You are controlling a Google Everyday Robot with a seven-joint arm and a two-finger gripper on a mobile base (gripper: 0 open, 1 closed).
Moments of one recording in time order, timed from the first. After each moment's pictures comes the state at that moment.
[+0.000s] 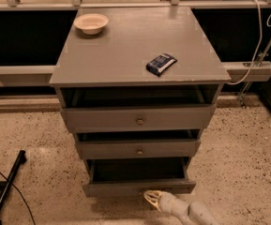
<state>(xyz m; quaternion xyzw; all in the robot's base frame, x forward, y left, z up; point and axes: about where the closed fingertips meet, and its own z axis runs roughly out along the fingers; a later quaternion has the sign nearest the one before) 0.524 -0.072 0.167 -0.46 0.65 0.24 0.55</state>
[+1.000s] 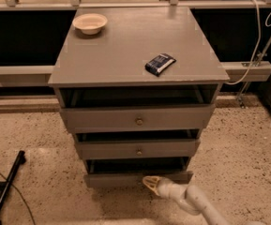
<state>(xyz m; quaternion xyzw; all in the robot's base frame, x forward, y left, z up) 0.596 -0.068 0.187 -0.48 0.63 0.22 0.56</state>
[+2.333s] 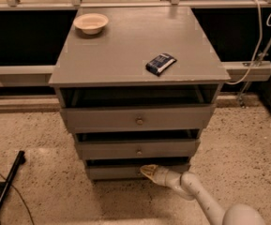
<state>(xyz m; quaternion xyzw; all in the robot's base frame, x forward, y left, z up) 0.655 -0.055 0.201 -0.49 0.64 0.20 0.56</state>
